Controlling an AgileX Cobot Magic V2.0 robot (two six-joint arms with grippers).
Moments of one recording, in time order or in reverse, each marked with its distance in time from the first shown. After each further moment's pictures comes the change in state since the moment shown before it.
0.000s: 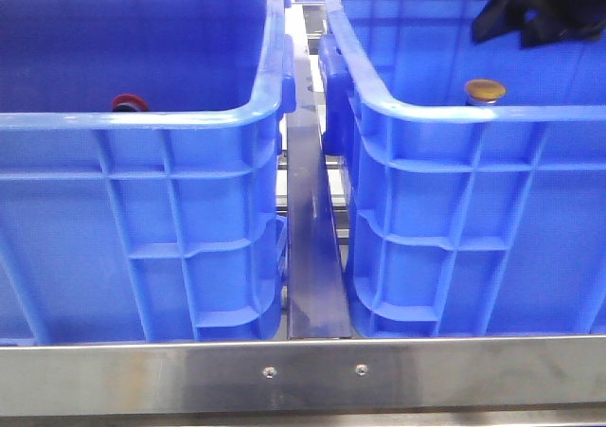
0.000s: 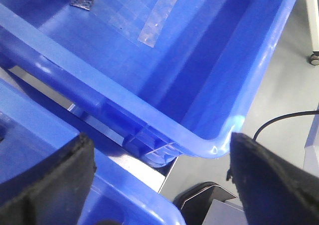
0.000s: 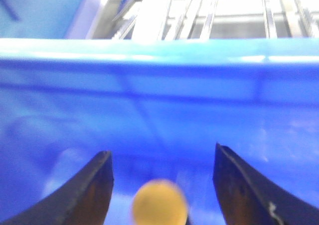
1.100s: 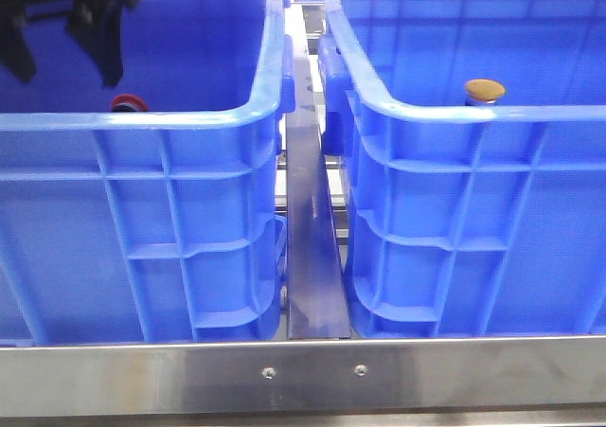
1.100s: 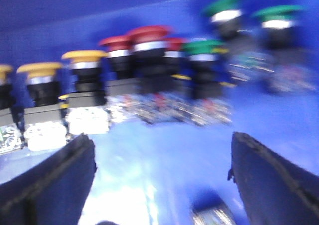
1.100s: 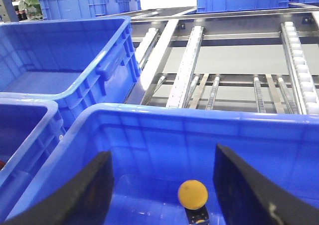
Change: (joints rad) left arm 0.296 0.216 0.000 0.719 -0.062 -0.852; right arm 0.000 -0.598 0.294 0.014 0.000 -0.003
